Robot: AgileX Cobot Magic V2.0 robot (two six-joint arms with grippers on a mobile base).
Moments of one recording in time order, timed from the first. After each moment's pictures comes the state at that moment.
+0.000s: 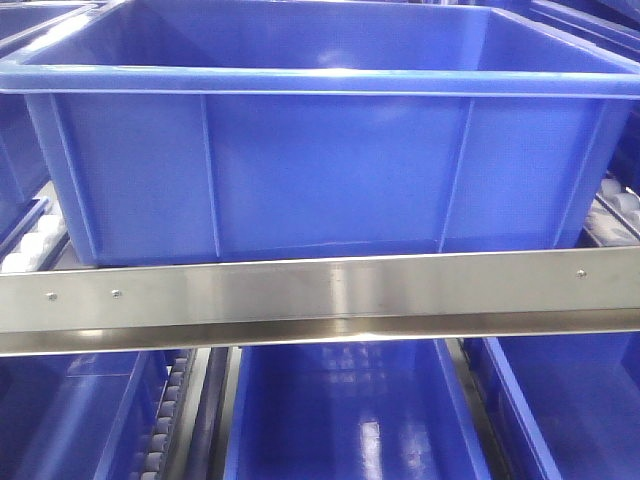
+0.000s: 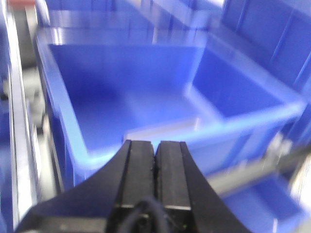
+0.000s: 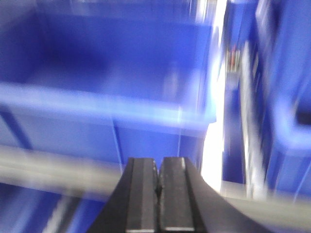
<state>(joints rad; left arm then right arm) -0.62 0.42 -0.61 0.27 0.31 -0.36 0.28 0.25 -0.48 -0.11 0.39 0.18</state>
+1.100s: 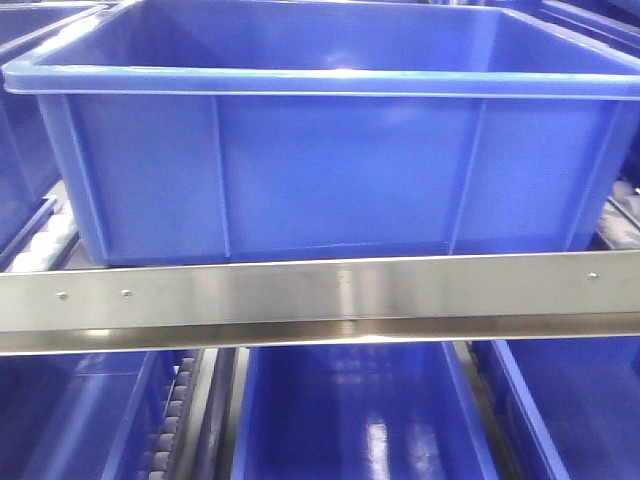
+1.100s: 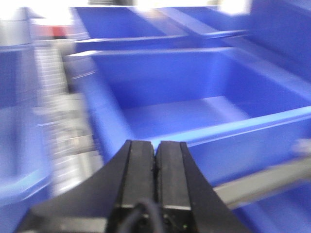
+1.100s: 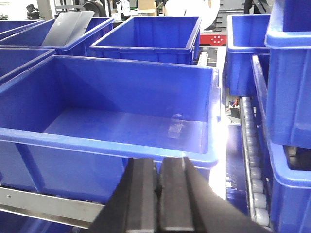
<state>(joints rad) -0.40 0.23 -0.43 0.03 0.27 -0.02 0.28 0.18 -0.48 -0.11 0.37 0.18</state>
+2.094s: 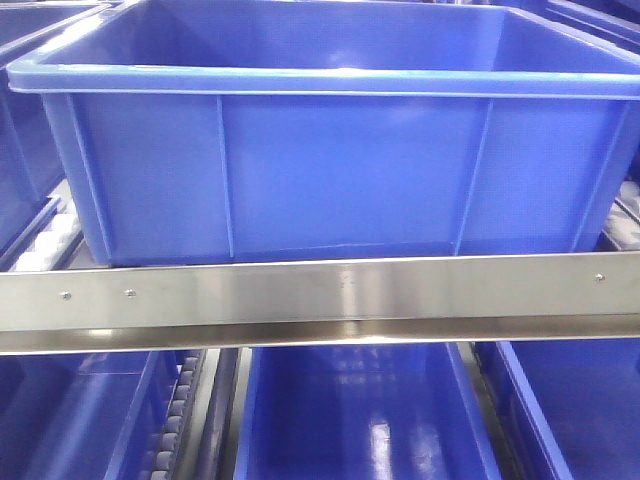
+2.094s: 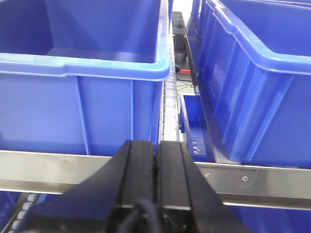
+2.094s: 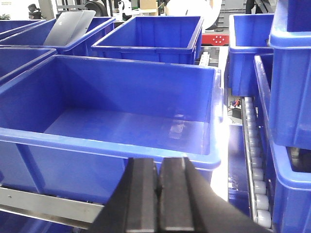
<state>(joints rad) -0.03 -0.01 0.03 -0.06 0.07 0.00 0.28 0.18 -0.48 -0.11 0.37 0.18</state>
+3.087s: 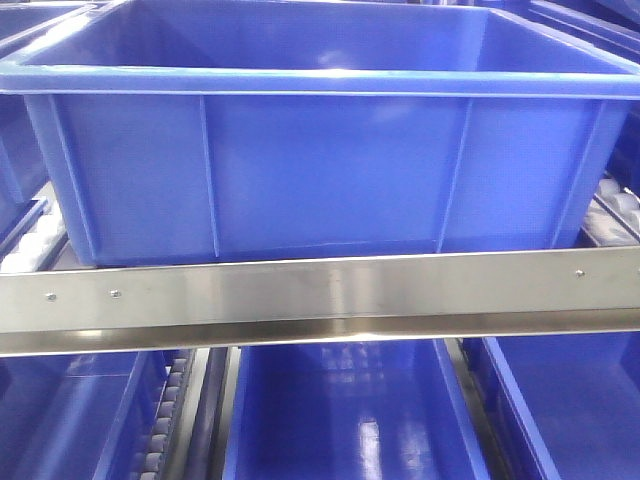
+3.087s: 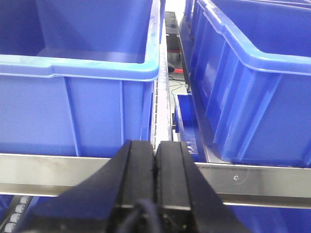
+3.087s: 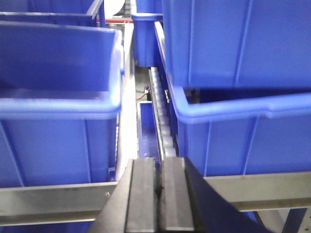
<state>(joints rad) -0.03 -0.01 0.03 -0.06 0.07 0.00 -0.07 0.06 -0.13 -0.12 0.16 0.15</state>
